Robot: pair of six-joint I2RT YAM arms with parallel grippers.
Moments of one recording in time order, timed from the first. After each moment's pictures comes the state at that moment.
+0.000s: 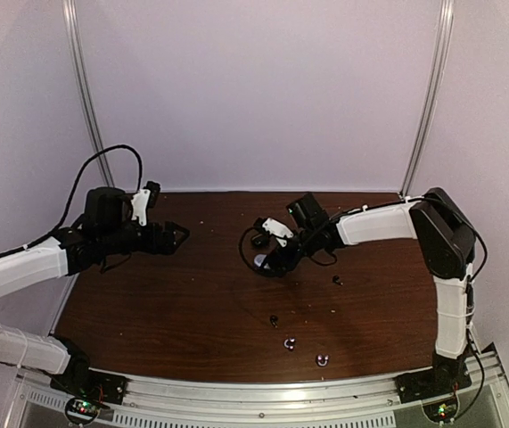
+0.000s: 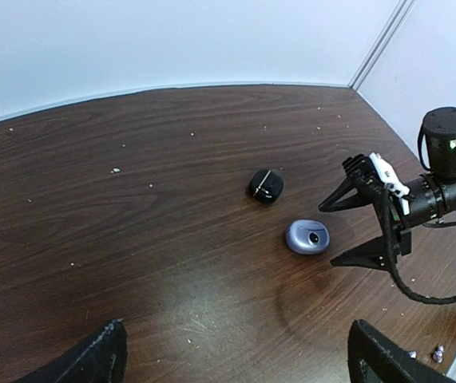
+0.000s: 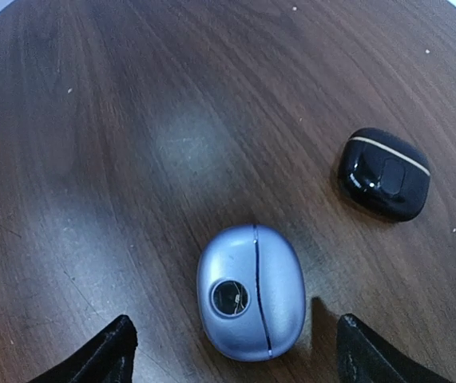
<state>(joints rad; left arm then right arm) -0.50 1.16 0.76 -0.07 0.16 -0.25 0.68 2.06 1.38 -0.16 -0.30 -0.20</state>
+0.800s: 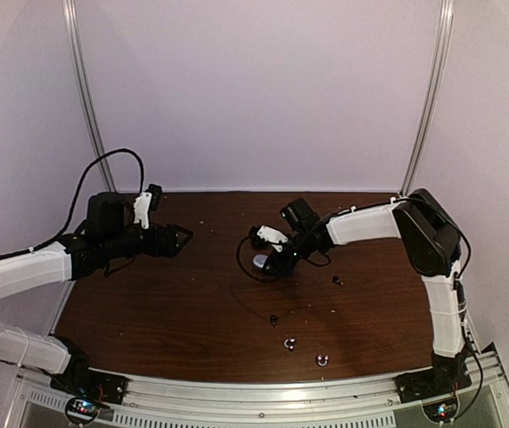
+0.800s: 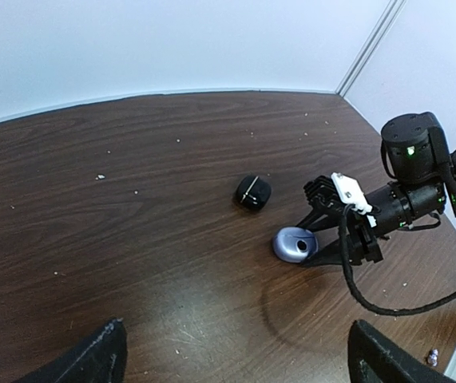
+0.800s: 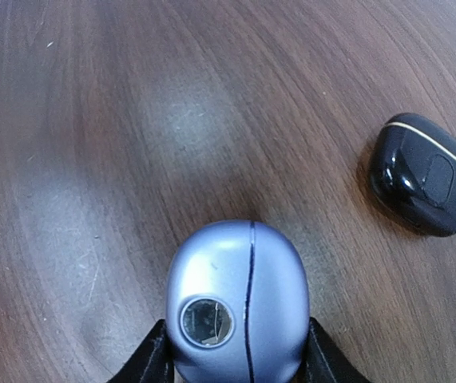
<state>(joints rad) -0.50 1.18 0.72 0.03 0.20 -0.26 0.68 2.18 1.48 -0.24 -0.31 -0.31</state>
